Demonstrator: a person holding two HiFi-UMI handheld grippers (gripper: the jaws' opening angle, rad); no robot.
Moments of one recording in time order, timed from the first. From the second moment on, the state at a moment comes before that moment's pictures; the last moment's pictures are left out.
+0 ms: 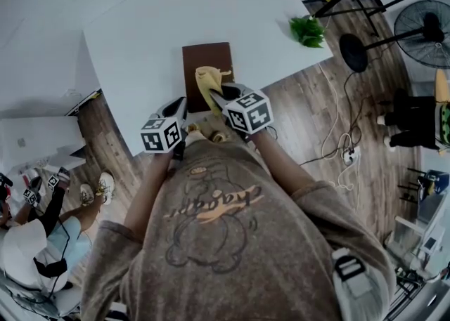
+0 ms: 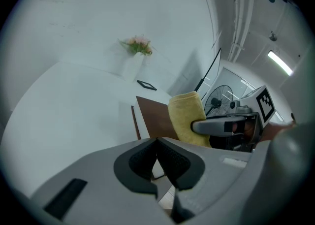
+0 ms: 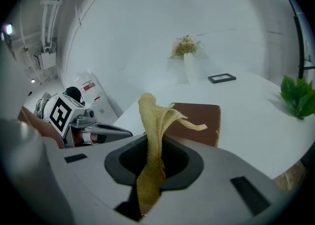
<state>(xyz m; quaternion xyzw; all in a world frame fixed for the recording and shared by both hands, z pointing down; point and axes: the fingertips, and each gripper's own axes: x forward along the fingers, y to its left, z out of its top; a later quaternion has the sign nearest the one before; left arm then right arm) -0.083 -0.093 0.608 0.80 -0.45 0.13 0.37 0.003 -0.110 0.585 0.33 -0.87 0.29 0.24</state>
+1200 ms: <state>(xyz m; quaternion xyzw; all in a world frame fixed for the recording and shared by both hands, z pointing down) -0.083 -0.095 0.603 0.81 -0.44 0.12 0.37 -0.007 -0.097 0.609 0.32 -0.87 0.25 0.29</state>
